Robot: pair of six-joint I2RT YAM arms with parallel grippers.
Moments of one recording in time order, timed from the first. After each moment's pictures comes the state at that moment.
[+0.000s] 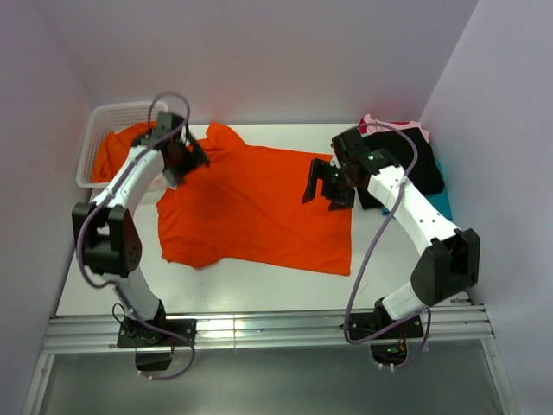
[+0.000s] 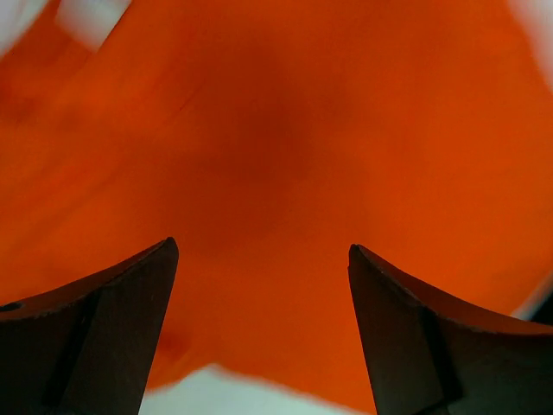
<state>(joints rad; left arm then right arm) -0.15 1.82 1.64 -0.73 -0.03 -0.74 0.36 1.51 1.39 -0.94 -0.22 0.55</state>
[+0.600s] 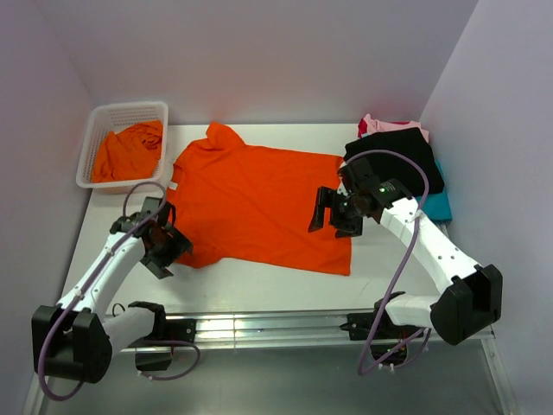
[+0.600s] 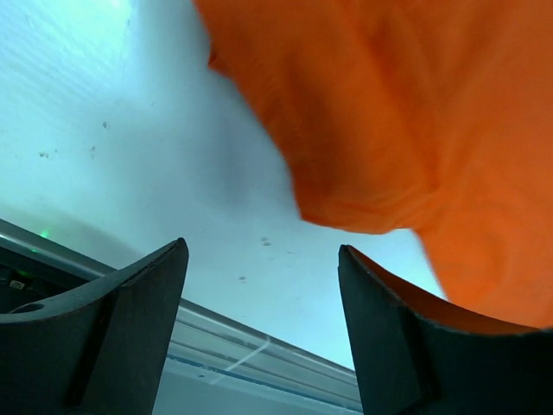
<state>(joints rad) -0.17 1.09 0.76 -0.99 -0.07 -1.01 0.40 1.25 1.08 -0.94 -0.25 0.56</state>
